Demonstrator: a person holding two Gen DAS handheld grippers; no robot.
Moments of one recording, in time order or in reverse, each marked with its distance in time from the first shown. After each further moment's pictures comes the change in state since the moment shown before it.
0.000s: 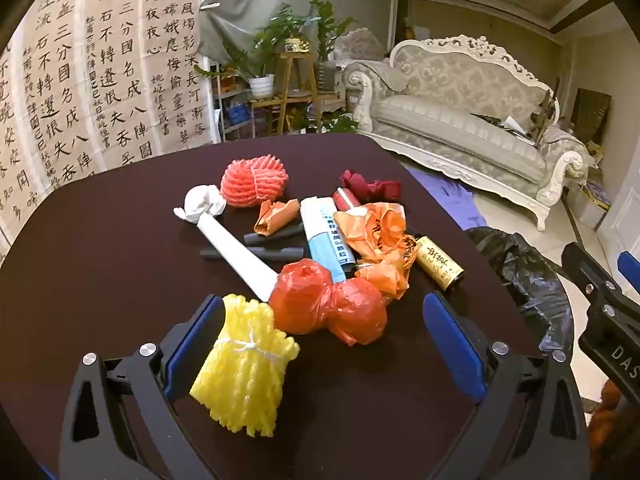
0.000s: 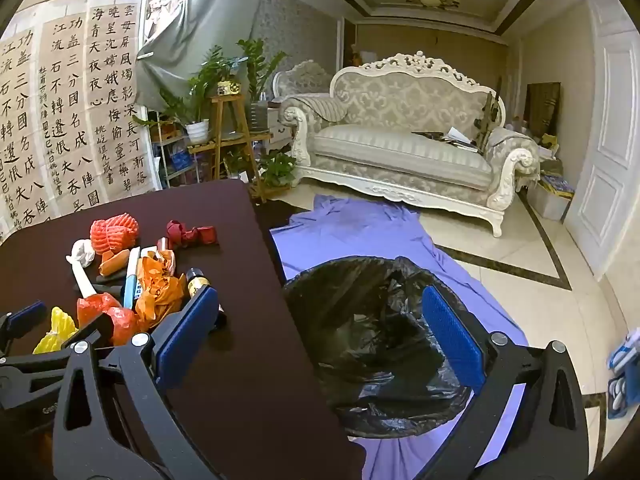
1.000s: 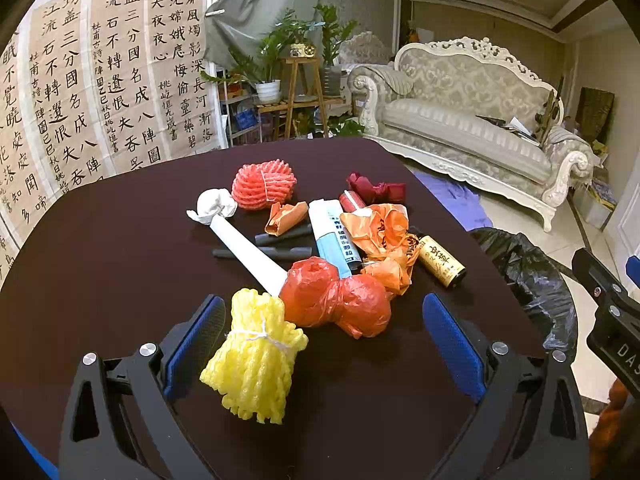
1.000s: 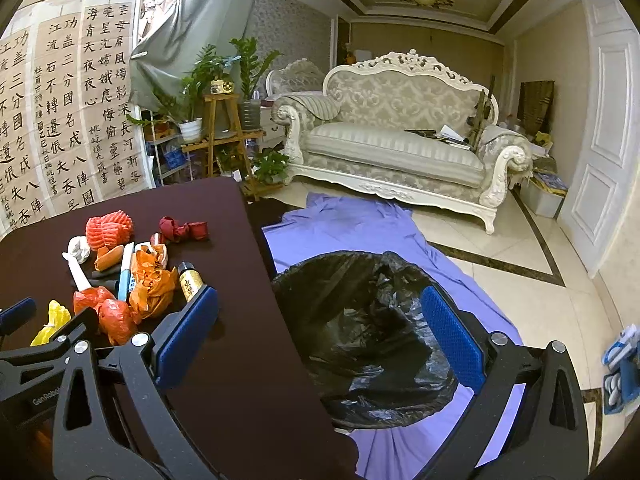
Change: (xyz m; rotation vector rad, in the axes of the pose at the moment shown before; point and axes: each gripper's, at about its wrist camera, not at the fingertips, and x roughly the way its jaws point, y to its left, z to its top) left arm -0.010 0.001 -0.005 0.004 -0.015 0.026; right arm -0.012 -0.014 -0.002 0.010 0.011 -0.021
